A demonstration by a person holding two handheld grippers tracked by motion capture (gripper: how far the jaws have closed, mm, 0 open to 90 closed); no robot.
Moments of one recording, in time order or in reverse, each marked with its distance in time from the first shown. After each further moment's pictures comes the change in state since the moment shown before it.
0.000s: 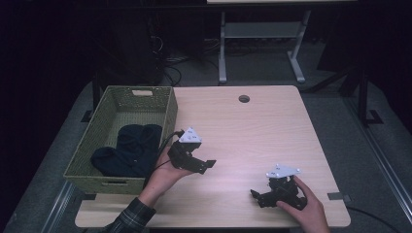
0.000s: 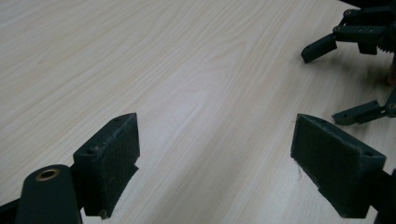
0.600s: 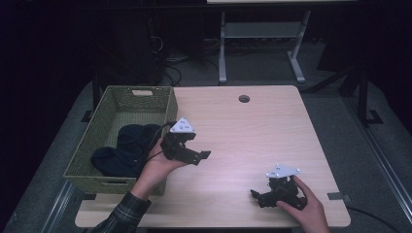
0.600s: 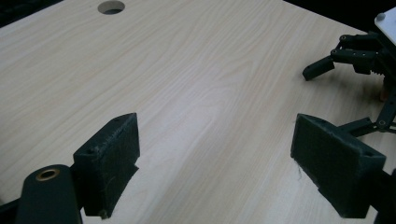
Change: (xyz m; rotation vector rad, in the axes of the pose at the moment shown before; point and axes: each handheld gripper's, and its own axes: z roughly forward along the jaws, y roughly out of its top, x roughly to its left) left arm 0.015 0.016 -0.024 -0.031 0.017 -0.003; right arm 0.000 0.000 0.000 0.000 0.000 0.001
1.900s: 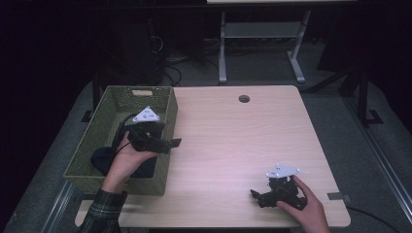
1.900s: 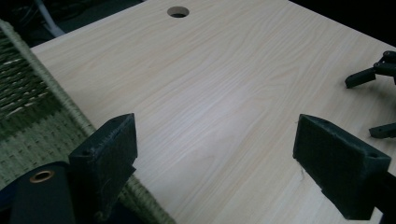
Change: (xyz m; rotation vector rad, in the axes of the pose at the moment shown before) left arm 0.050 -0.018 -0.063 -0.034 0.114 -0.089; right arm 0.000 0.000 0.000 0.001 0.000 -0.001
